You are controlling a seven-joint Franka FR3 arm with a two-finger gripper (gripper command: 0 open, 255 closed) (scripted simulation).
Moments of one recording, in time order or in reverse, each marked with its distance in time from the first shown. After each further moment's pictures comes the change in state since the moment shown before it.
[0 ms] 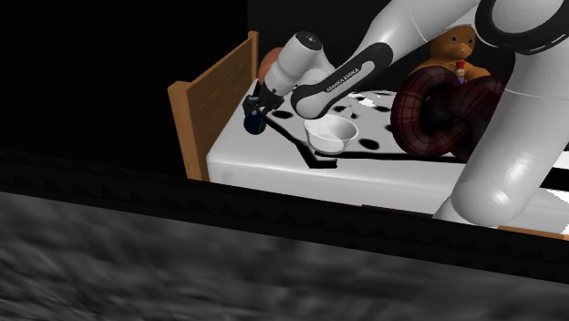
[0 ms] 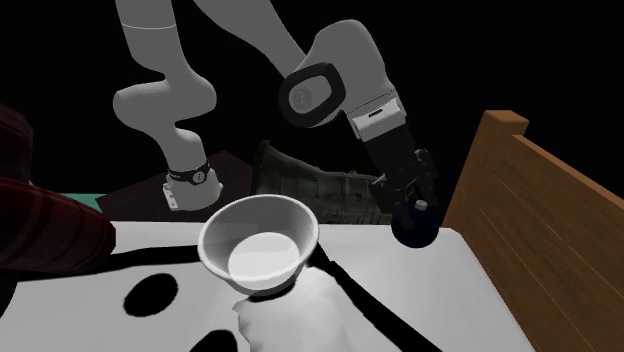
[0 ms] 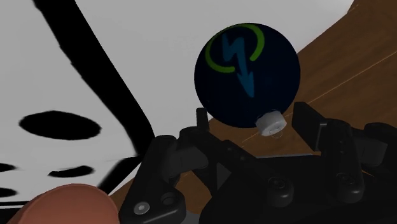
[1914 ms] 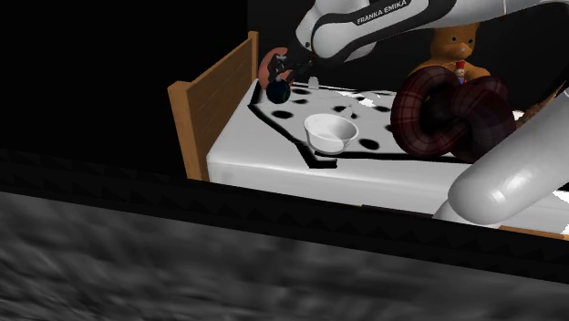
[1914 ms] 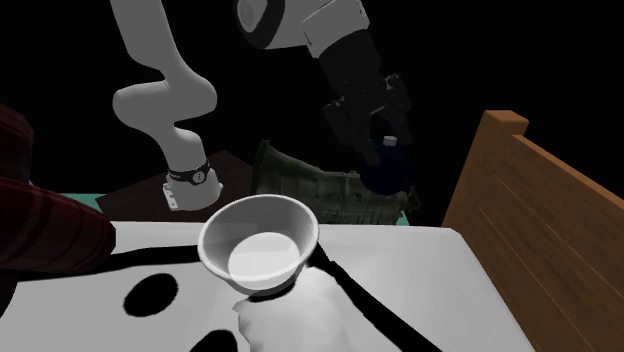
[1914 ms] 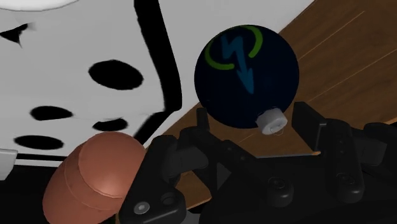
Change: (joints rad) arm -0.070 -0.367 0.018 -0.086 0.531 -0.246 -0.500
